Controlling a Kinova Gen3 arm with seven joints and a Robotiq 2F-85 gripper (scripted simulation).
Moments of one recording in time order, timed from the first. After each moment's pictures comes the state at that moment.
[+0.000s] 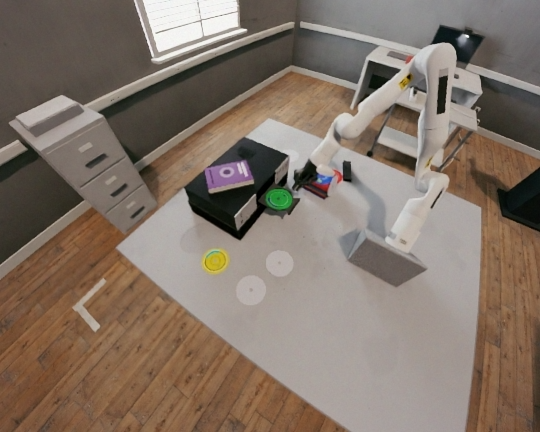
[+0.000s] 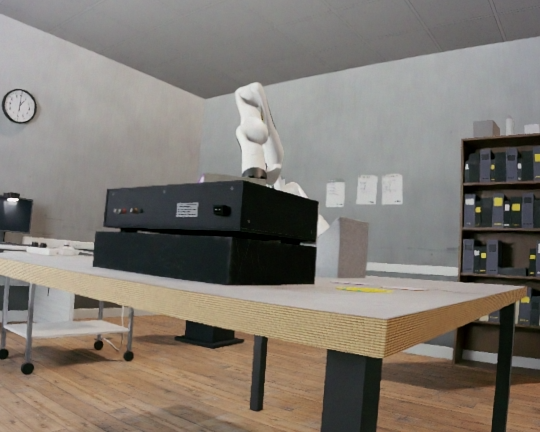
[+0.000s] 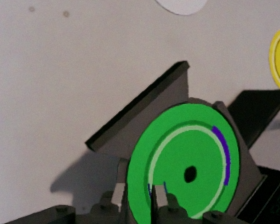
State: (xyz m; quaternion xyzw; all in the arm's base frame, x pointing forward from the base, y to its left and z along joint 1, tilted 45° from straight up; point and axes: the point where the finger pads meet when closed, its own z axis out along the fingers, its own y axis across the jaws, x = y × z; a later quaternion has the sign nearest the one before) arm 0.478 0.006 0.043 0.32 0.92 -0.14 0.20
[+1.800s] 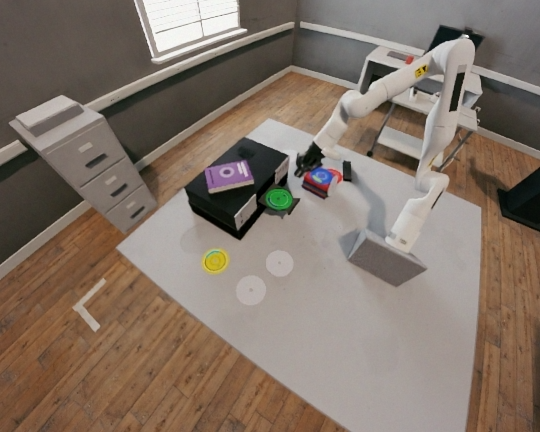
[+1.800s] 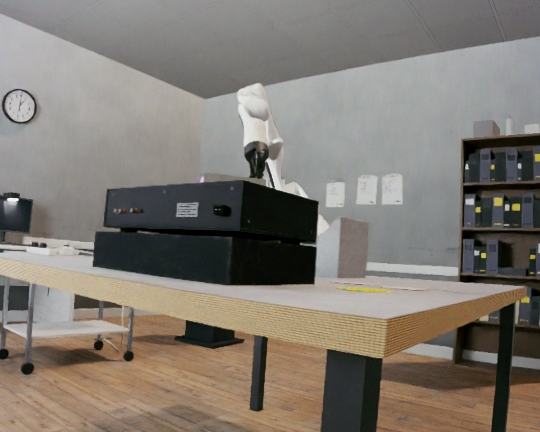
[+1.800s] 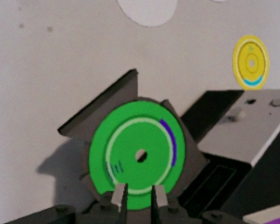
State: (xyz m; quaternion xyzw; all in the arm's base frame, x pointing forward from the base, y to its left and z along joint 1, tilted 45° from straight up) arm 0.485 0.064 0.101 0.32 0.92 -0.13 0.20
